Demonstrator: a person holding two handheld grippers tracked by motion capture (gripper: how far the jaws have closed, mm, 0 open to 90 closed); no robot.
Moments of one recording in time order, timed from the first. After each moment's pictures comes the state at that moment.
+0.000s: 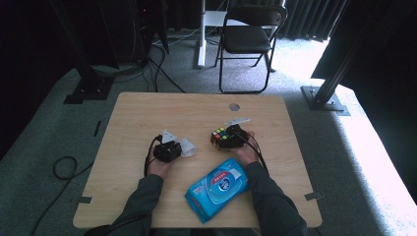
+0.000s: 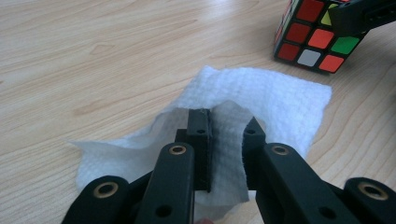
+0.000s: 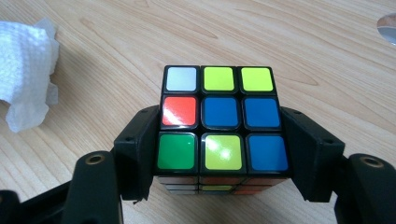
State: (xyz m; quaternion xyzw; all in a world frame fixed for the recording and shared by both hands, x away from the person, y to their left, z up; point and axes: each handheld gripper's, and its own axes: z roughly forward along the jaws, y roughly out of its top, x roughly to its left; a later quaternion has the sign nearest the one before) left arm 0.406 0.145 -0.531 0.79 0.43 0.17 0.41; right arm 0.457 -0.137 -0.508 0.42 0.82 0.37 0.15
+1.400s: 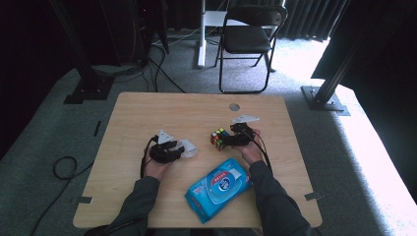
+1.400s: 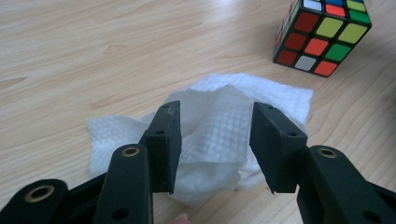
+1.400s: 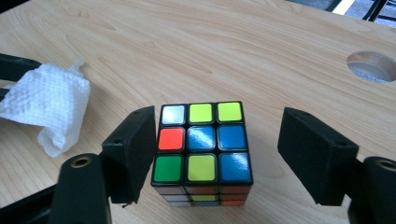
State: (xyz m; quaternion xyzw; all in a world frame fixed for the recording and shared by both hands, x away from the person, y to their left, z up) left arm 0.396 0.156 -0.521 0.78 0.43 0.18 0.42; right arm 0.452 -0.155 -0.489 0.41 0.79 0.42 0.16
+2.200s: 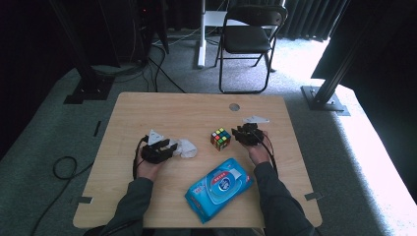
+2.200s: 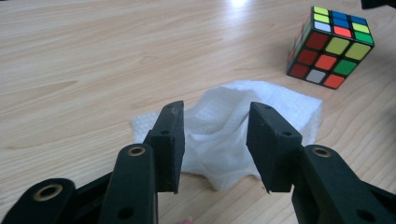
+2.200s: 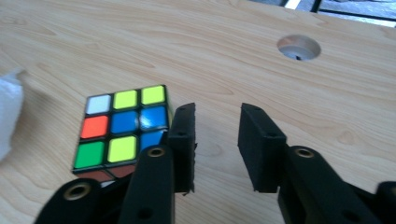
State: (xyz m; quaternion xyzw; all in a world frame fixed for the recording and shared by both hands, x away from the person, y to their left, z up) left arm 0.388 0.180 -0.512 0.76 0.44 0.20 0.43; right arm 0.453 -0.185 -0.497 0.46 0.76 0.41 0.21
